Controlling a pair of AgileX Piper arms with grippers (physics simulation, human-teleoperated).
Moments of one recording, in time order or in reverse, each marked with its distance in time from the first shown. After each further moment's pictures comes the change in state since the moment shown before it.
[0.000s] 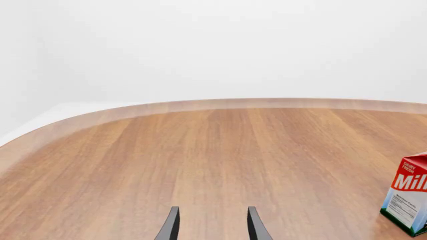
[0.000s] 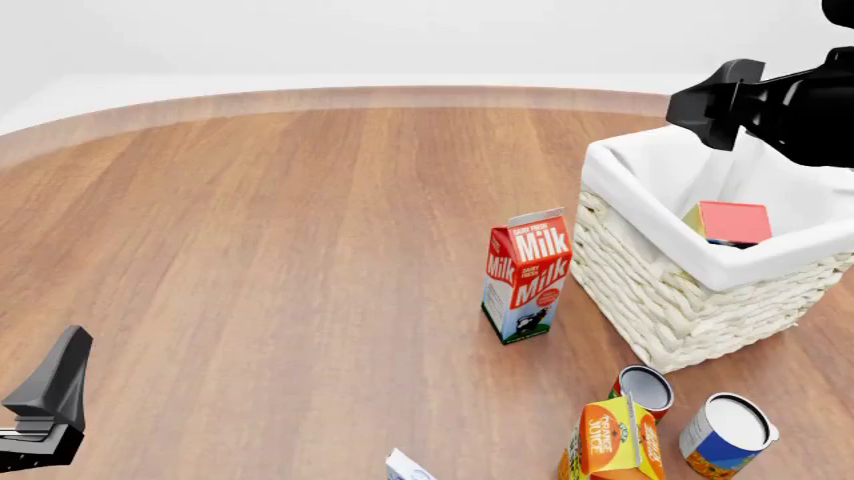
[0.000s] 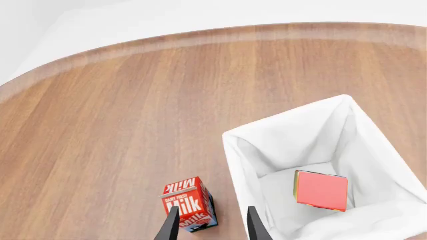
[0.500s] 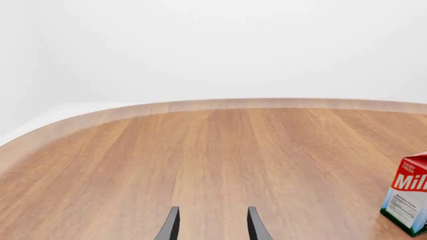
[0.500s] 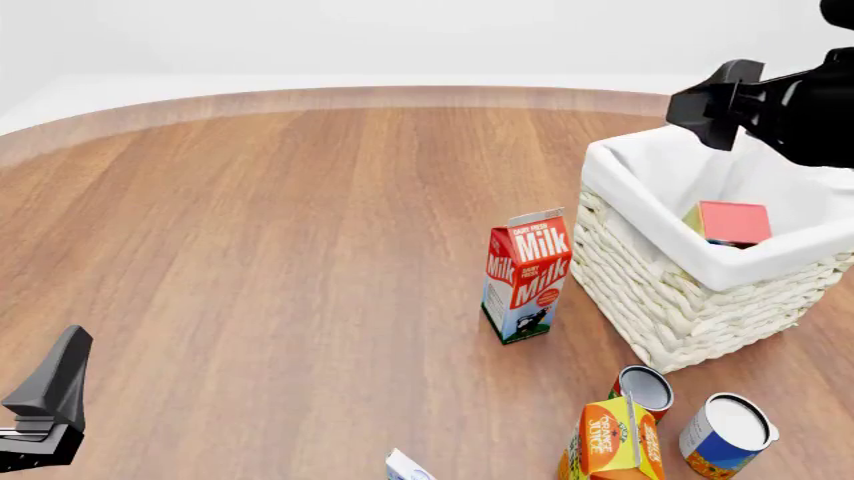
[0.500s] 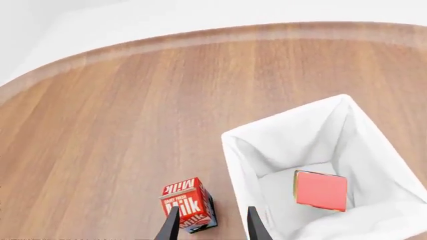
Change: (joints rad) left arm 0.000 0.000 0.000 0.000 0.000; right arm -0.005 0.005 0.002 -0.005 0.003
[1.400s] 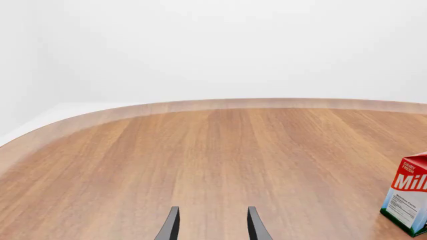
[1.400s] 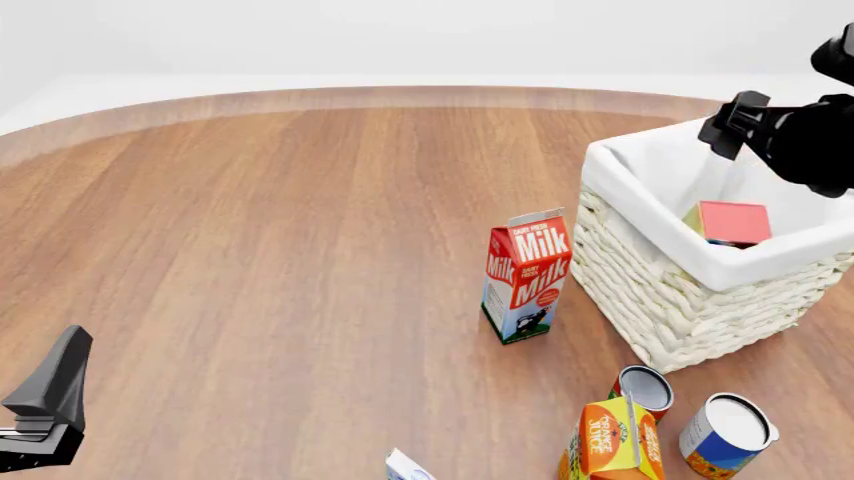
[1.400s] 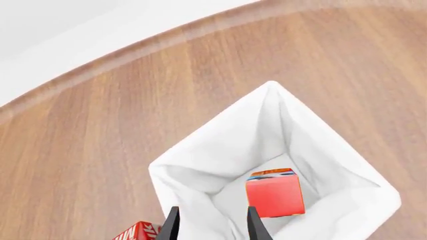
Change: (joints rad) left arm 0.000 0.000 0.000 0.000 0.000; right arm -0.237 0.194 0.072 -0.208 0.104
